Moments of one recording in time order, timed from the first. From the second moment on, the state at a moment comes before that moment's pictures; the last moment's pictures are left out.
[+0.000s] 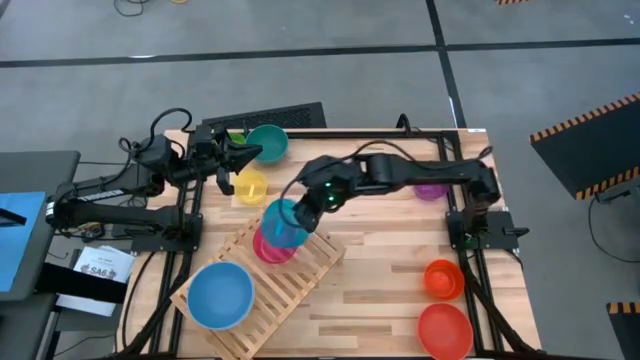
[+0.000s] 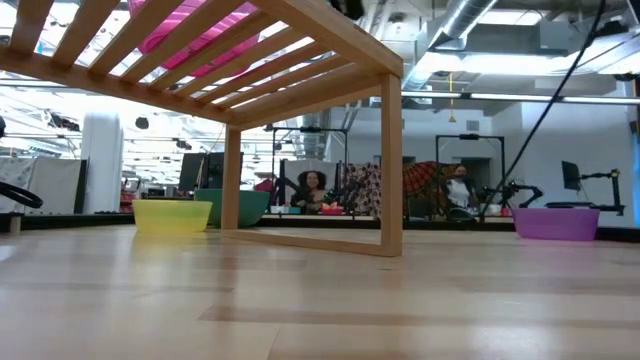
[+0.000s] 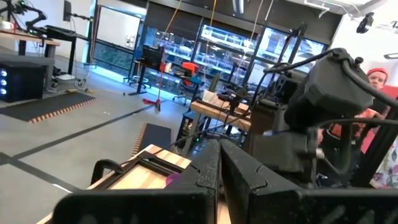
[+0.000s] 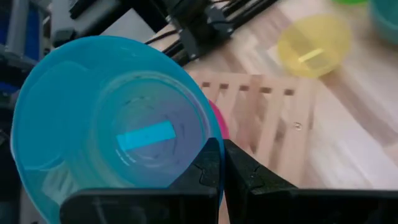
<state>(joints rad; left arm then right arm) 0.20 0.77 0.87 0.12 -0.11 -0.29 0.04 1.89 2.00 -0.78 -0.03 0.62</state>
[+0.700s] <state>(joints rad) 0.20 0.77 0.87 0.12 -0.12 -0.29 0.04 1.97 2.02 -0.76 -0.07 0.58</state>
